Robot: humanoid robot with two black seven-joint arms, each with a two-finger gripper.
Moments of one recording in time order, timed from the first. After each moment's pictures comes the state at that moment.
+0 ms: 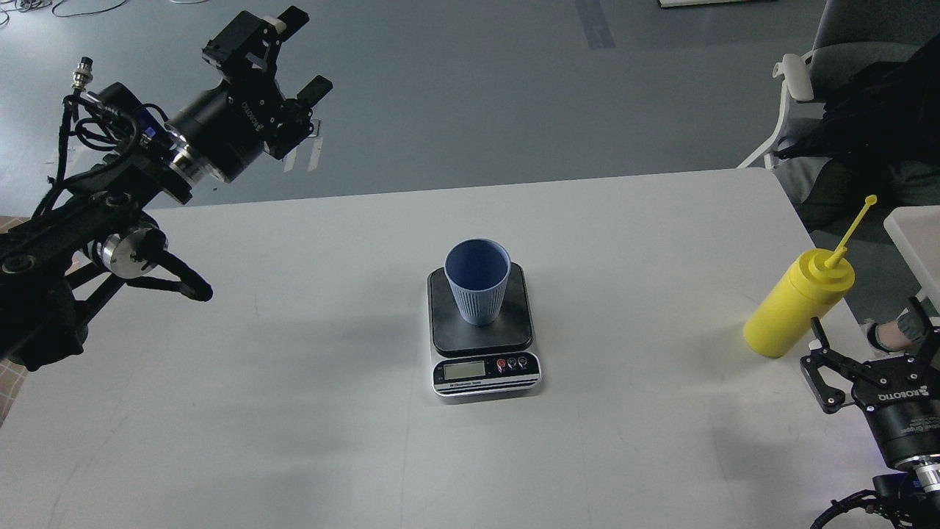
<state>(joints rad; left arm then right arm) -0.93 0.63 -0.47 -1.06 0.44 -0.29 -0.49 -0.41 -0.12 1.77 1.48 0.01 0.49 -0.09</state>
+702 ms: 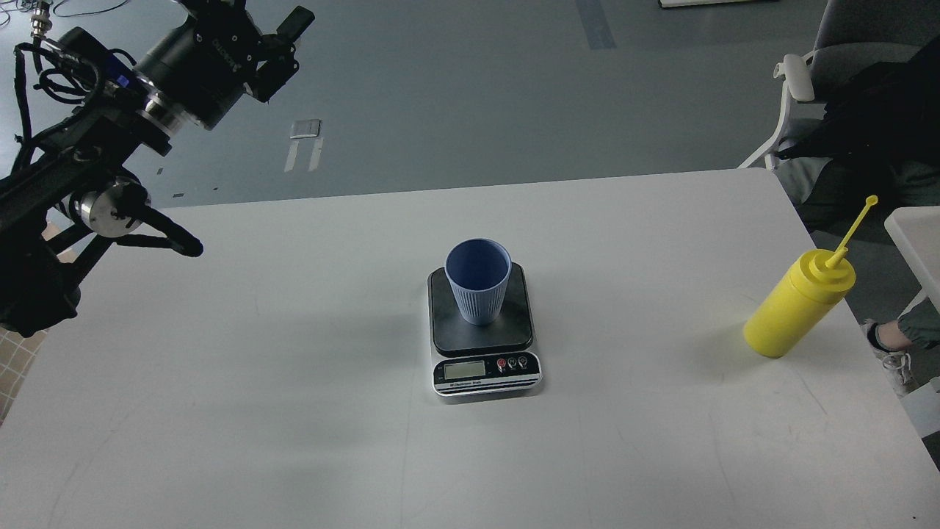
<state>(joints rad) -1.03 0.61 -0.56 -1.04 0.40 -0.32 -0.49 0.22 -0.61 1.85 1.60 -0.02 0.49 -0.15</state>
